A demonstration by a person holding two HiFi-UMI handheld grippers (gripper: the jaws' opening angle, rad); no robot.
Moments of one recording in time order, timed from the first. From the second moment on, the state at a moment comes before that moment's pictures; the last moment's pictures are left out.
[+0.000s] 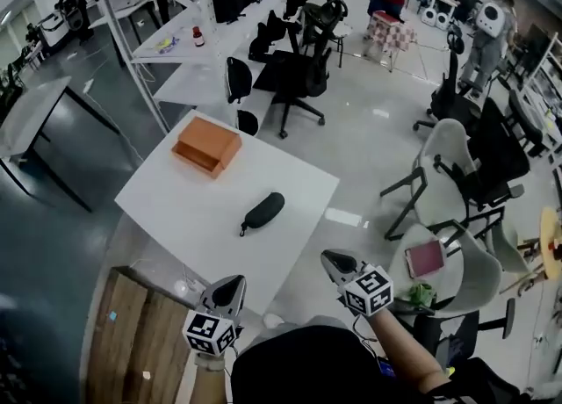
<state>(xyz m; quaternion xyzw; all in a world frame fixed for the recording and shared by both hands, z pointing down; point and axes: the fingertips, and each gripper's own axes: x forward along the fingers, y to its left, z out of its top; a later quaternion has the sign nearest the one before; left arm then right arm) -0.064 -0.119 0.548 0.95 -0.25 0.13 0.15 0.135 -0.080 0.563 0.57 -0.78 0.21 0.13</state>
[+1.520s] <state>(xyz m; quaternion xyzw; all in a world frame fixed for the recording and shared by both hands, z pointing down) -0.120 -0.152 0.609 0.70 -0.63 0.11 0.31 0.052 -0.337 0.781 0.05 -0.85 0.06 0.52</state>
